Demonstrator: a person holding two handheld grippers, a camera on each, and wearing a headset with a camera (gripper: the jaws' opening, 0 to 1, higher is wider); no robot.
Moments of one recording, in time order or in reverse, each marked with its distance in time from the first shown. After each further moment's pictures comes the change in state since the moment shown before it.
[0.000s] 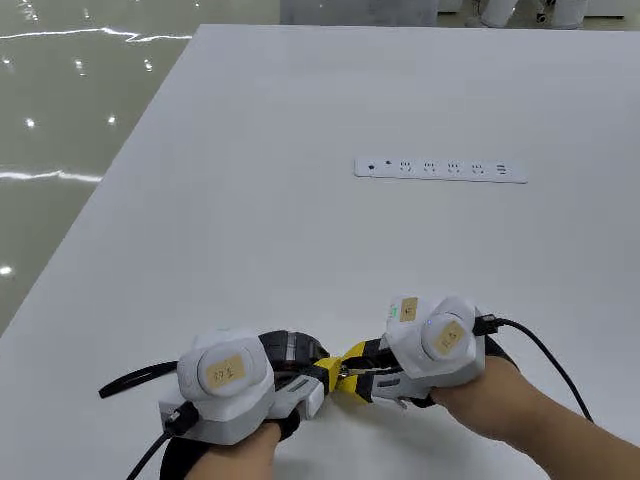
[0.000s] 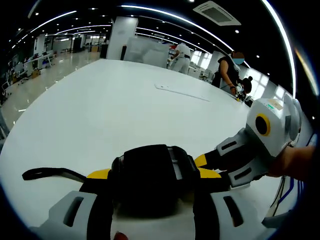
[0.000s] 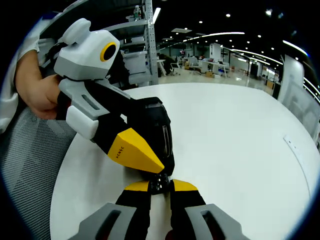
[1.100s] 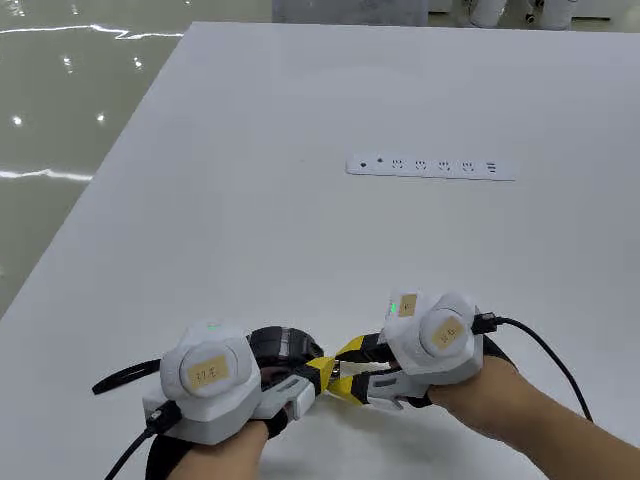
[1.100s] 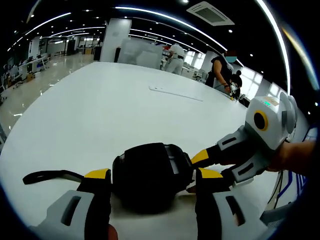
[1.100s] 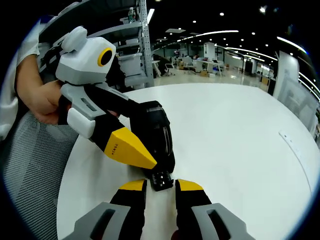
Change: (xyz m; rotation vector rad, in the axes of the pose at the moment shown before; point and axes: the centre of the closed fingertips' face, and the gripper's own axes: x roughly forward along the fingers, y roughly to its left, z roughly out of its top) left arm -0.009 -0.003 -0.001 0.032 -0.011 -0.054; right arm -0.013 0.005 0.000 0.057 -0.017 -0.034
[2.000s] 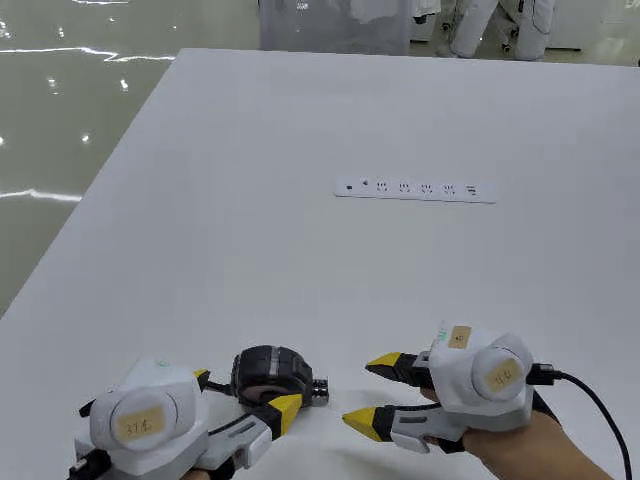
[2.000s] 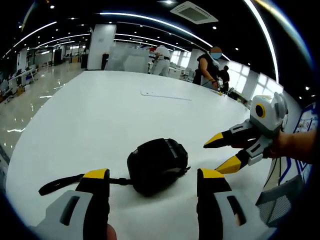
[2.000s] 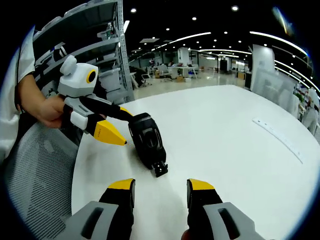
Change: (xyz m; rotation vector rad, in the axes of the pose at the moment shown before) left arm -0.040 0.009 0.004 0.109 -0.020 -0.083; right arm -0.056 0.005 -0.004 0.155 -0.096 -0.164
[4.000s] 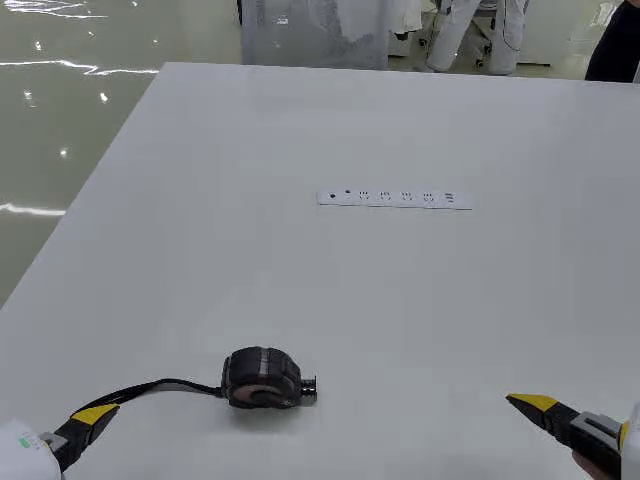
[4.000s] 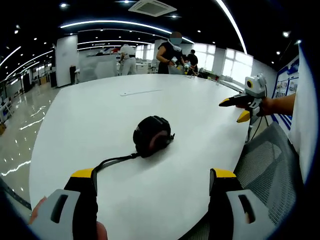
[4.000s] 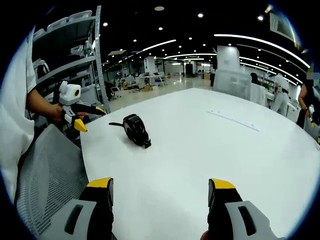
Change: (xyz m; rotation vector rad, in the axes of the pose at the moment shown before) left arm -0.089 0.016 -0.023 0.288 0.040 -0.184; right arm -0.137 0.017 -0.048 0.148 -0.081 -0.249
